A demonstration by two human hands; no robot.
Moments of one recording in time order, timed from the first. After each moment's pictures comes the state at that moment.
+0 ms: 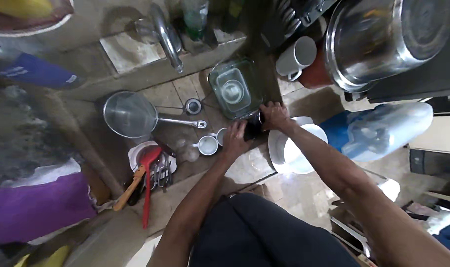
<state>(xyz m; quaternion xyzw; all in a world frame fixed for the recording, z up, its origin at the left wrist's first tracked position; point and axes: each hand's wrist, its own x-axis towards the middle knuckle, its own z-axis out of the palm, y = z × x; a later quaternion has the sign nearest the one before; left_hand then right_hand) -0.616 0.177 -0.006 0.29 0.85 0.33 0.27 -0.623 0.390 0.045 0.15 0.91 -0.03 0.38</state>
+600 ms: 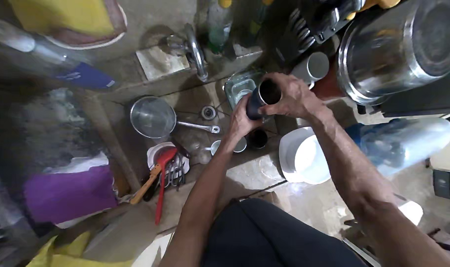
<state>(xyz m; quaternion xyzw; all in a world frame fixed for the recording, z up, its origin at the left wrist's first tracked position) -0.710 0.185 0.030 0.22 0.78 0.56 0.18 -0.696 0.359 0.178 0.05 0.96 -0.21 0.17</state>
